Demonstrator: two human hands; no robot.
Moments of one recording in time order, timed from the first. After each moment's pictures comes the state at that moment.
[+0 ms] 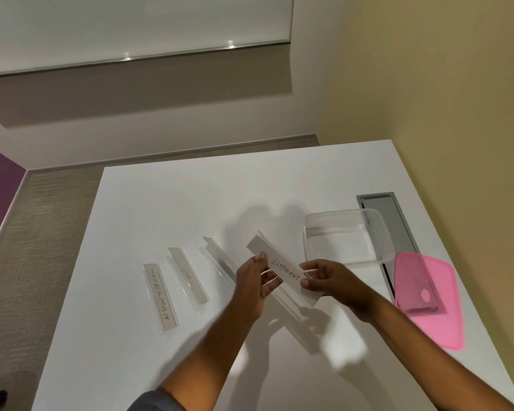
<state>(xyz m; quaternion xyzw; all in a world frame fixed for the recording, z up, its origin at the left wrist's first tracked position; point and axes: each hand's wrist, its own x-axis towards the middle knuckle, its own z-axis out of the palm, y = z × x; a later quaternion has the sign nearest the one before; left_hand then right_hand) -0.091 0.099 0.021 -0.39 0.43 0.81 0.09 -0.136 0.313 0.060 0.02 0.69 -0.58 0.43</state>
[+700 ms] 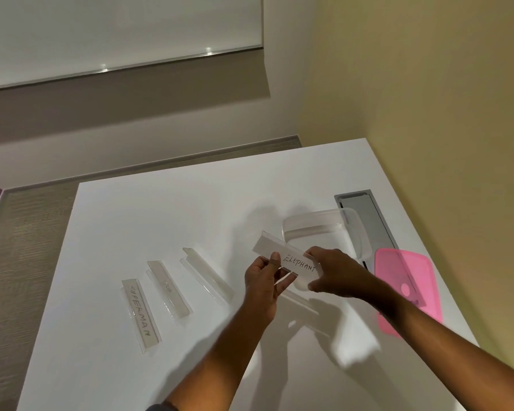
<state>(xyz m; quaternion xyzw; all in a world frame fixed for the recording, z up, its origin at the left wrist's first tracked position) -0.110 0.167 0.040 -0.34 0.42 0.84 0.09 -0.176 0.351 0.072 -0.15 0.91 -0.22 0.32</state>
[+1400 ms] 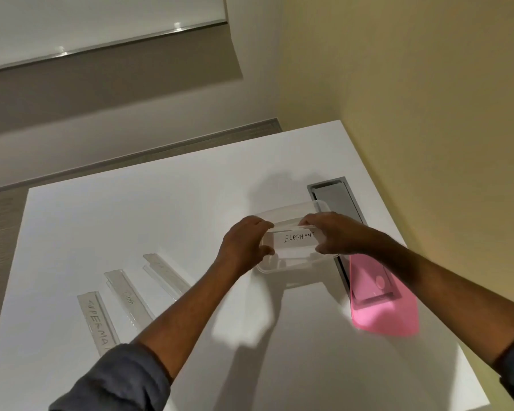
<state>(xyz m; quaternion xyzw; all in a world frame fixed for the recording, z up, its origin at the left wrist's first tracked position) -0.224 0.179 0.030 0.10 0.97 0.21 0.12 -0.285 0.444 0.042 -0.26 0.91 -0.17 0.27</state>
